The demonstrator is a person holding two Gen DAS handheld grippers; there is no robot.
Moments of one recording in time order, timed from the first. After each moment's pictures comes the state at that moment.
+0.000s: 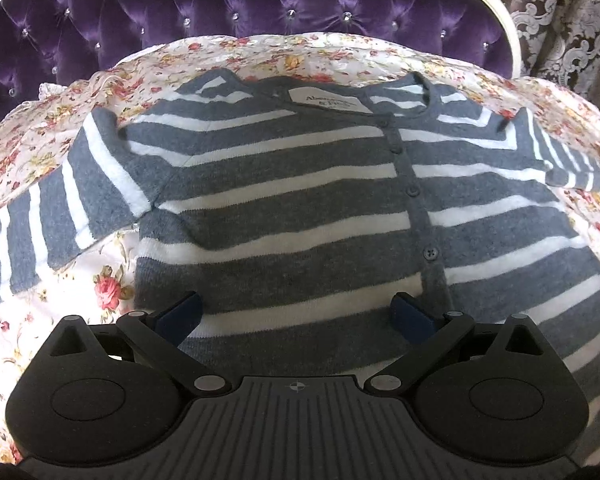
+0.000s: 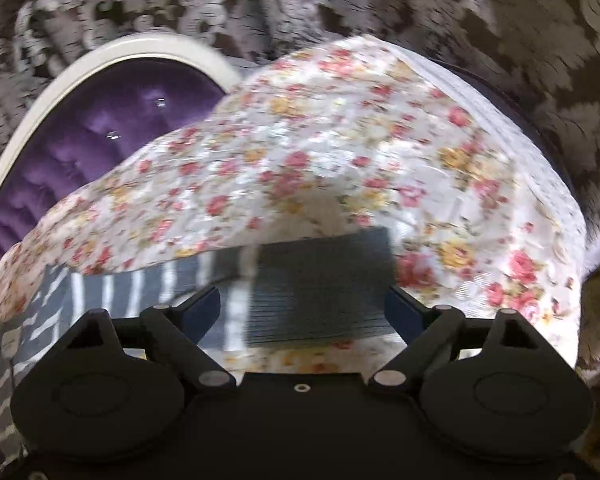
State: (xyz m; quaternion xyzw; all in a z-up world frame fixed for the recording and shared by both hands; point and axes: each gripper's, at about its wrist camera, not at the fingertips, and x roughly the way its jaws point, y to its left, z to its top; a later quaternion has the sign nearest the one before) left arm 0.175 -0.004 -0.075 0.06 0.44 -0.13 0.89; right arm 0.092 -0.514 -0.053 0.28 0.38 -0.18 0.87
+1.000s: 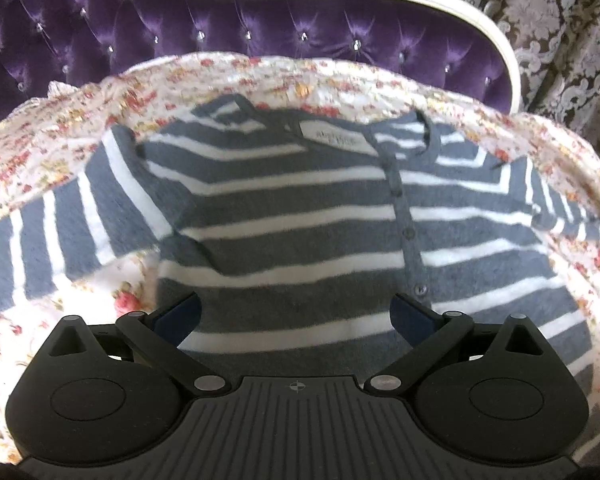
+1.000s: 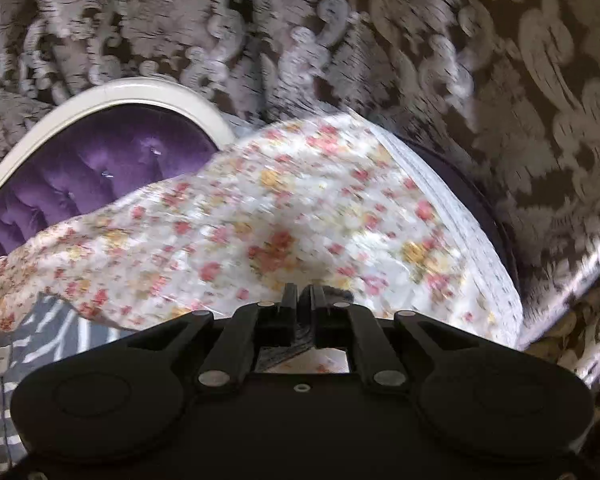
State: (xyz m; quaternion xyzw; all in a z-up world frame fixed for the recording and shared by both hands) left arm 0.176 0.010 -0.050 0.02 0.42 -0.14 0.90; right arm 0.101 -0.514 0.023 0.20 0.35 -0.21 0.89
